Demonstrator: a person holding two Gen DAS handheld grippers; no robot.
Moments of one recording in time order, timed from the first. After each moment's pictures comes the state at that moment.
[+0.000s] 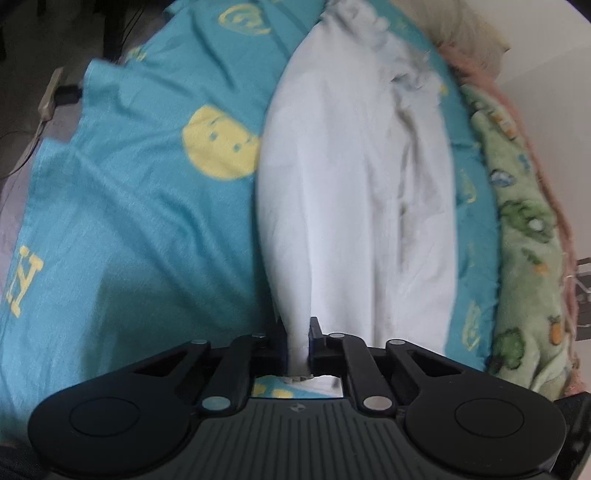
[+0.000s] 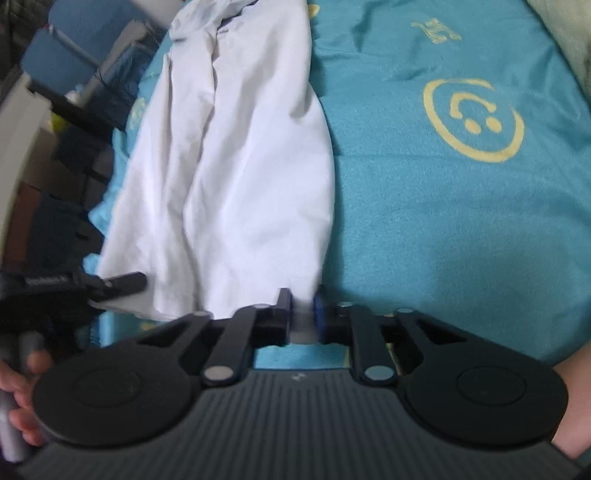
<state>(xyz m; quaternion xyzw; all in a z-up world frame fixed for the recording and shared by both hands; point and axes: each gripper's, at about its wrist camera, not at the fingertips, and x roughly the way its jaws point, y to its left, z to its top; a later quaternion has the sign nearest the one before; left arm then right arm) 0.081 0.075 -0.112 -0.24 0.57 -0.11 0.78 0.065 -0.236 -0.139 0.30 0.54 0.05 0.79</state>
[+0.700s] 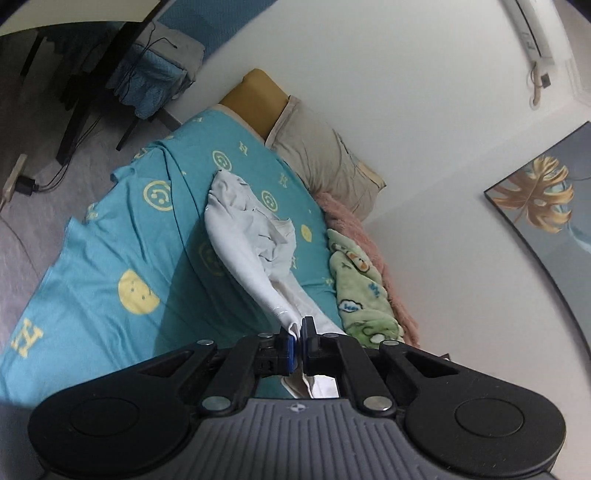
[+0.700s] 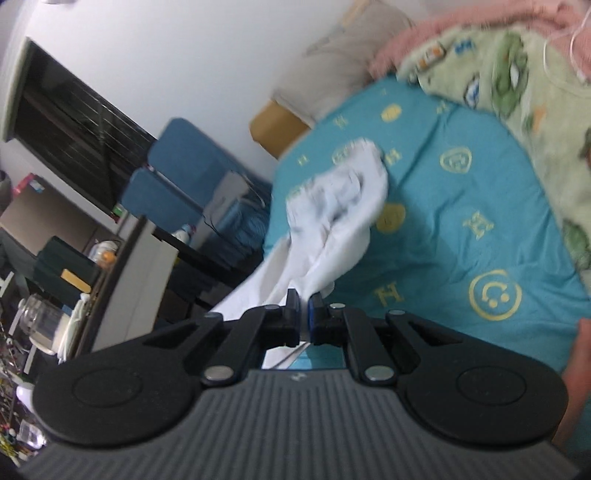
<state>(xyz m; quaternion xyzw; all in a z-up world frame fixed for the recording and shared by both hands) -0.002 0.138 0.085 -0.37 0.35 -0.17 0.84 0.008 -0.277 0.064 0.36 0.32 0.10 0.87</state>
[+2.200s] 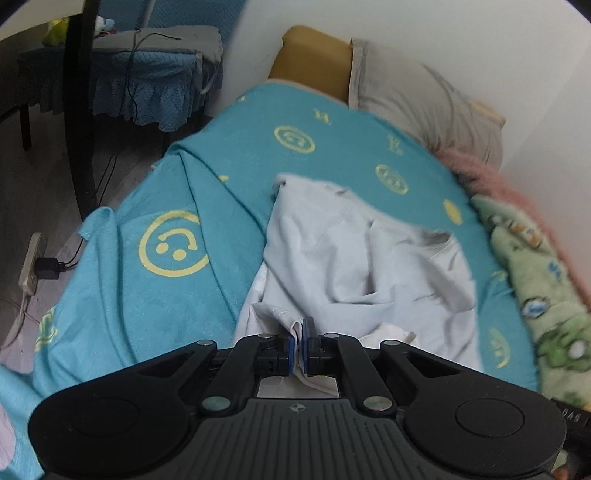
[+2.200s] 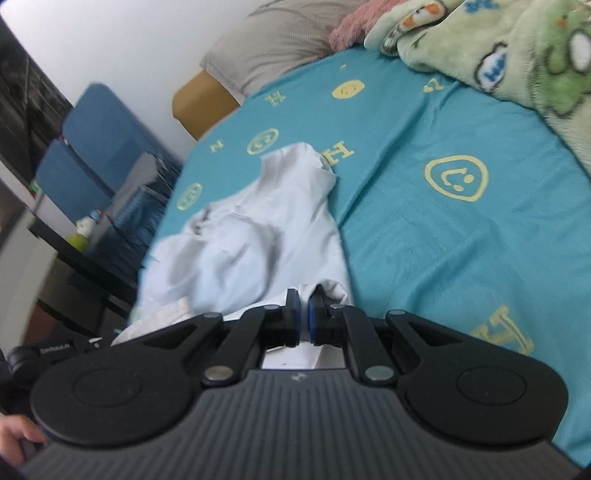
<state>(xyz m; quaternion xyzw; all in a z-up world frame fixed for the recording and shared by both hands) 0.303 0.057 -0.108 -0.16 0.43 -0.04 0.89 0.279 -0.283 -0.123 0.26 0.38 0.04 0.89</state>
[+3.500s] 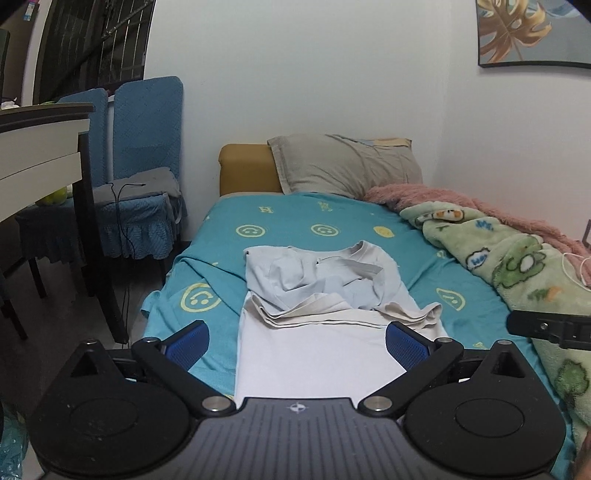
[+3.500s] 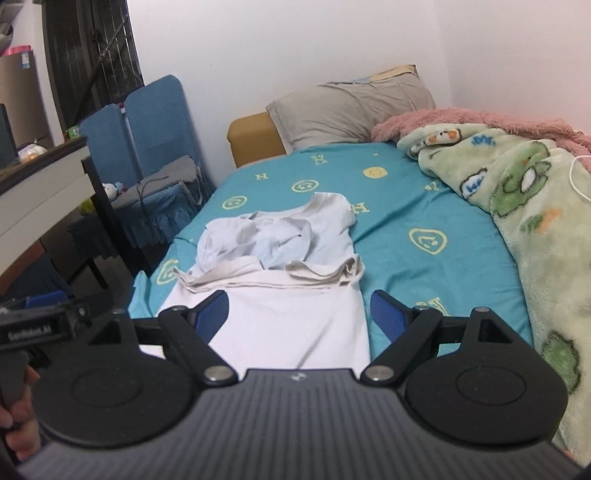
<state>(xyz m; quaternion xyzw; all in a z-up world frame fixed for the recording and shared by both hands) 0.066 0.028 -0.026 -0.01 0.25 -0.09 0.97 0.084 -0.227 -0.035 0.11 0.26 0.04 0.96</state>
